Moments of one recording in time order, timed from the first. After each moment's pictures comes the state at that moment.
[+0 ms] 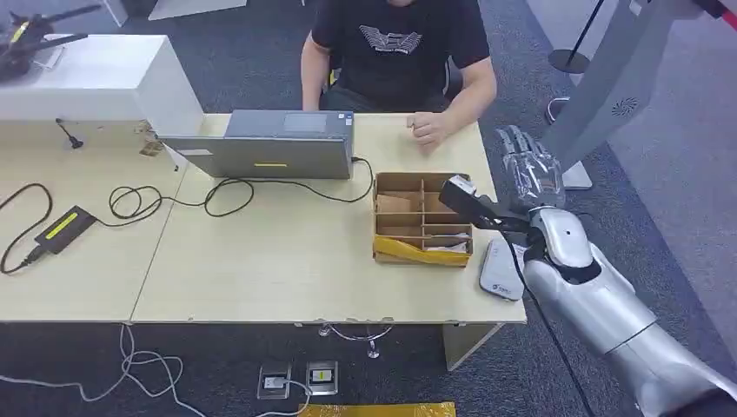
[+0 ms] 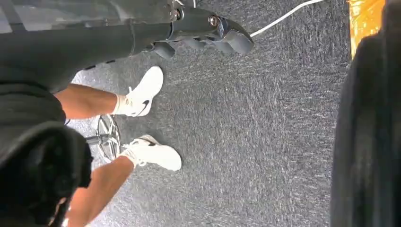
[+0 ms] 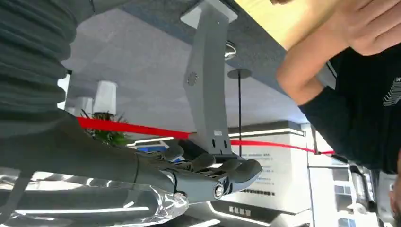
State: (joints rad) left arm -0.24 0.11 -1.09 -0.22 -0.54 -0.14 -0.02; right arm -0.75 -0.41 0.74 -1.22 0.90 -0.30 0.42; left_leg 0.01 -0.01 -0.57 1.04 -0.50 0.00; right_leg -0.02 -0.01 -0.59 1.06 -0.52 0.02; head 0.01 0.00
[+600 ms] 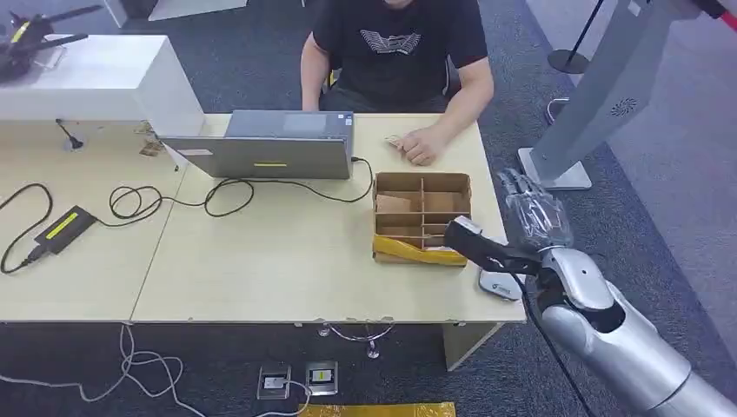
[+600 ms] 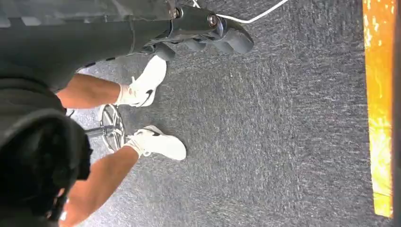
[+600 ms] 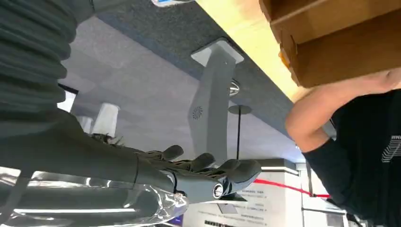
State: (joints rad) left arm -0.19 0.12 -1.09 -0.22 -0.53 -0.12 -0.02; right arm -0.59 -0.55 0.75 -1.55 0.80 -0.16 0.54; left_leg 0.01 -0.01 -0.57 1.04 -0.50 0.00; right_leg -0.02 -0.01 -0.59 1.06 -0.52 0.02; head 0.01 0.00
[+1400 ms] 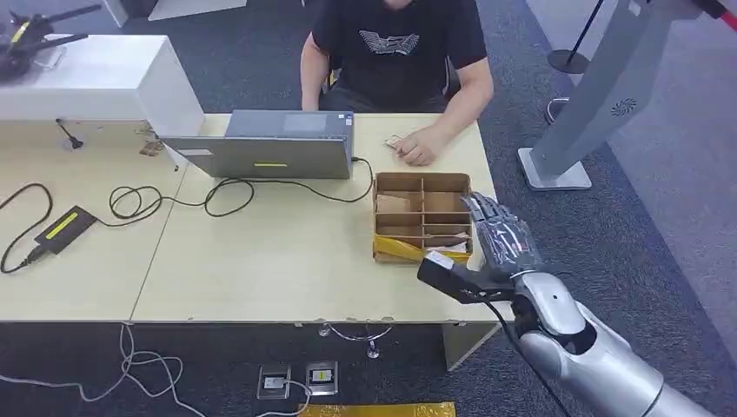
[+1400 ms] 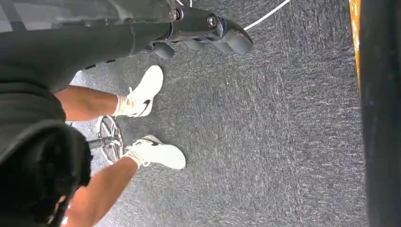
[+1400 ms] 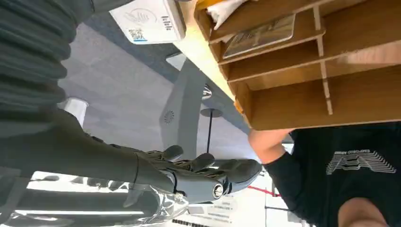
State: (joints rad) left arm -0.21 0.11 -1.09 -0.22 -0.58 -0.14 -0.04; right arm -0.57 -0.52 0.87 -1.53 0.83 -0.25 0.47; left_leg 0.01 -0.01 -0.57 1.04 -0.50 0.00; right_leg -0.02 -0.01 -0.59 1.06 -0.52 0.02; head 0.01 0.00
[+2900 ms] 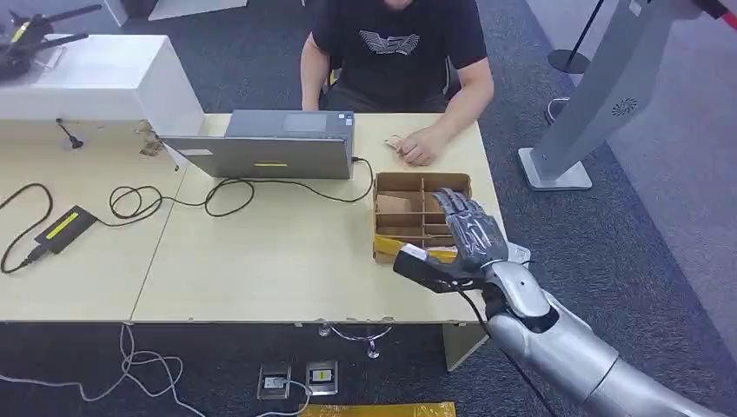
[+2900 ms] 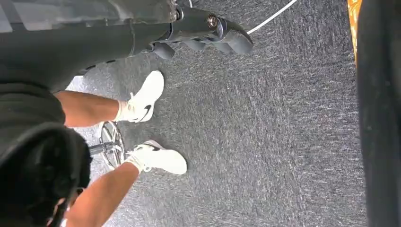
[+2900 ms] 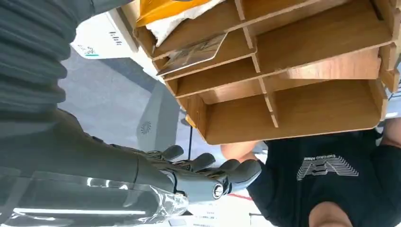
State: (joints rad) left arm -0.22 0.11 -1.09 -0.22 -0.60 -0.14 -0.04; right arm -0.66 -0.39 0.95 -1.30 0.76 -0.35 0.37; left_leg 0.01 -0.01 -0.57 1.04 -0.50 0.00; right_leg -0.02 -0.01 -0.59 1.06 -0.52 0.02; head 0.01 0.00
